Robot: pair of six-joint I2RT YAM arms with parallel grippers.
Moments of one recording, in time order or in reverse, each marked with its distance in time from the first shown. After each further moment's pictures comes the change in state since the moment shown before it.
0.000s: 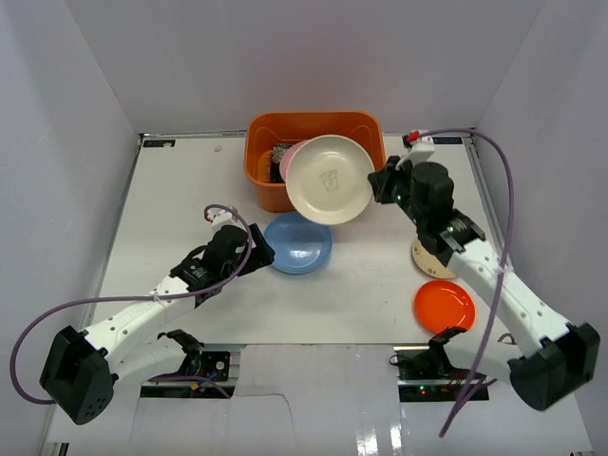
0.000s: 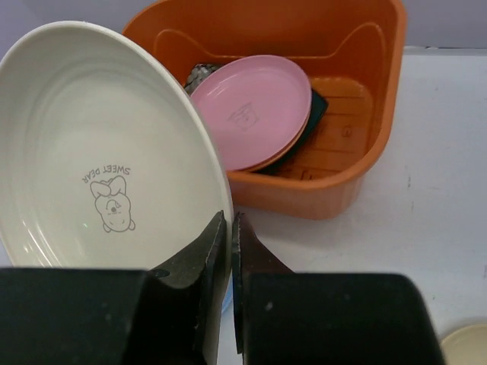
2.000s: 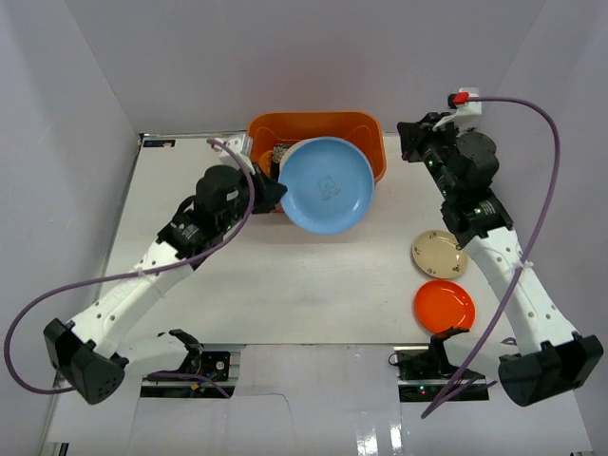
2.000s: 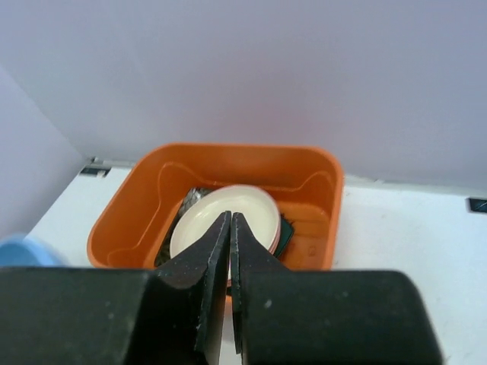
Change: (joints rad) left arm 0.002 0.084 0.422 0.074 0.194 0.217; right arm -0.215 0.145 0.277 0.126 -0.134 -0.060
